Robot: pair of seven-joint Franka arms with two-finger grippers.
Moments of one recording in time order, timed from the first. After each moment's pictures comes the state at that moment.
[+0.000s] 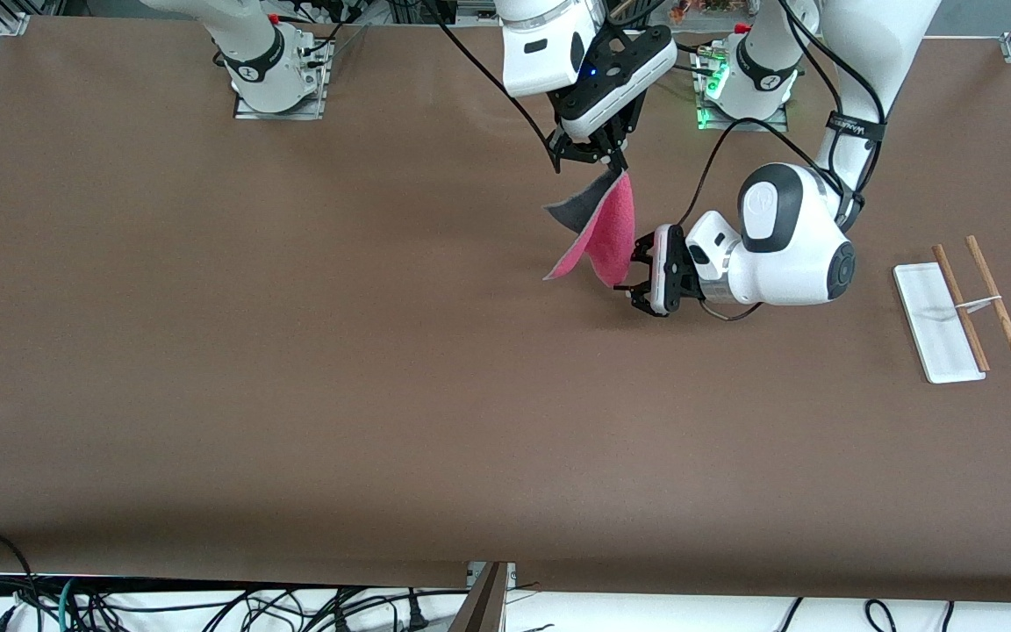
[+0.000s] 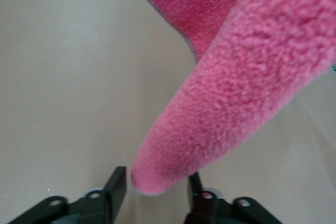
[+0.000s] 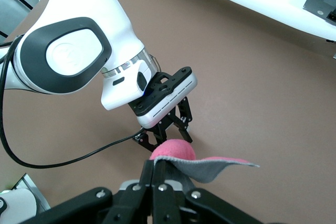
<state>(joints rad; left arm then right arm) -0.23 0.37 -0.08 -1.96 -0.82 2.05 1.66 0.86 0.54 0.08 -0.98 0.04 2.02 0.30</state>
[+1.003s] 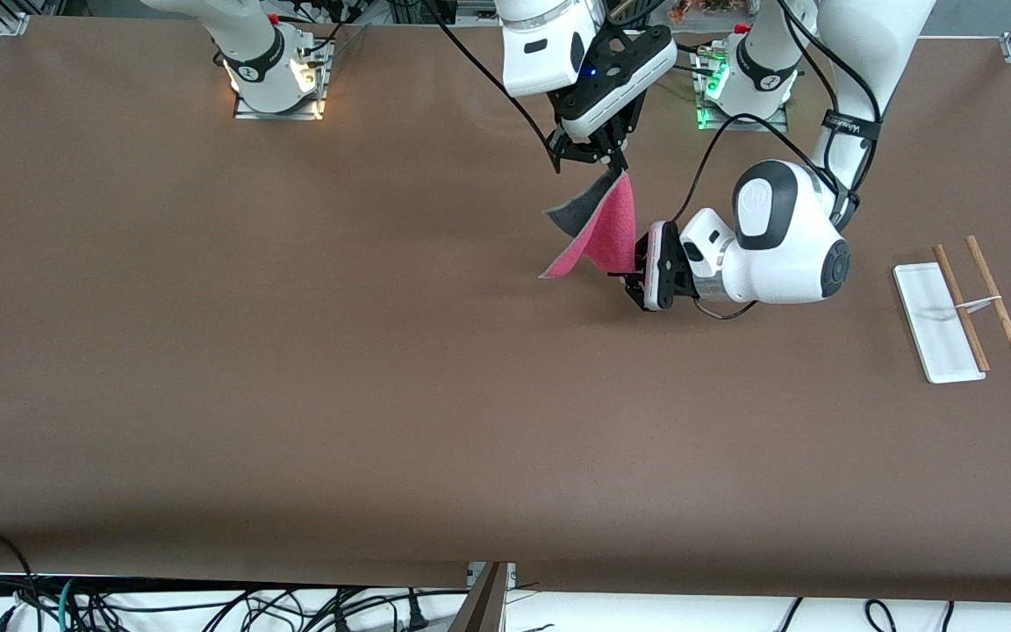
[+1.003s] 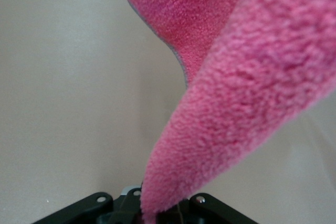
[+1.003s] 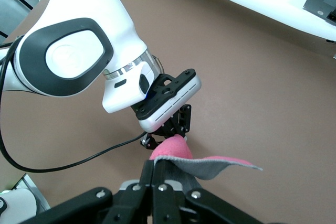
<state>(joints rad) -0.24 0.36 -0.08 -1.95 -0.82 2.05 1.67 0.86 0.54 0.08 -0.98 0.04 2.02 0.30</state>
